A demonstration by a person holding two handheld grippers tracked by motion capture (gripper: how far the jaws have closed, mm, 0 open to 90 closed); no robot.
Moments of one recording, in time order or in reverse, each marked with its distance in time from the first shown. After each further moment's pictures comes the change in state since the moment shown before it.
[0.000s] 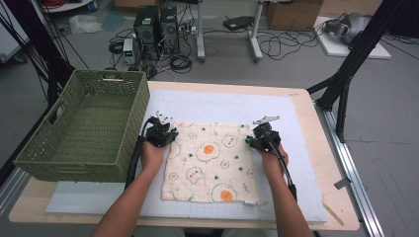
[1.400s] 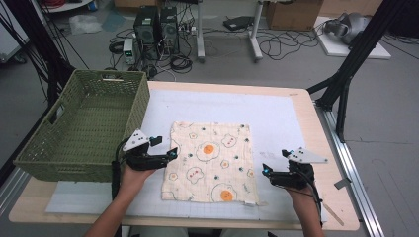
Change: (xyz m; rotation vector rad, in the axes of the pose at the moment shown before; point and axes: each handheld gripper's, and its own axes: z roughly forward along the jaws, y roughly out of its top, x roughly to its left) left arm -0.003 -0.038 -0.094 -0.265 -0.379 -0.085; right arm 0.003 -0.094 -0.105 -0.309 0.102 -0.009
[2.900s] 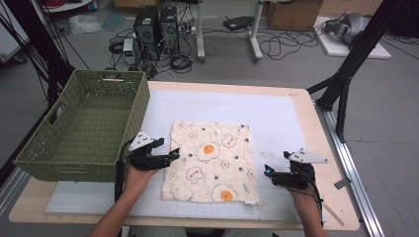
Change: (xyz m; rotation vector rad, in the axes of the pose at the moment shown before) left arm 0.005 -0.007 0.016 0.044 0.055 -0.026; right arm -0.011 -0.011 0.005 0.023 -0.010 0.018
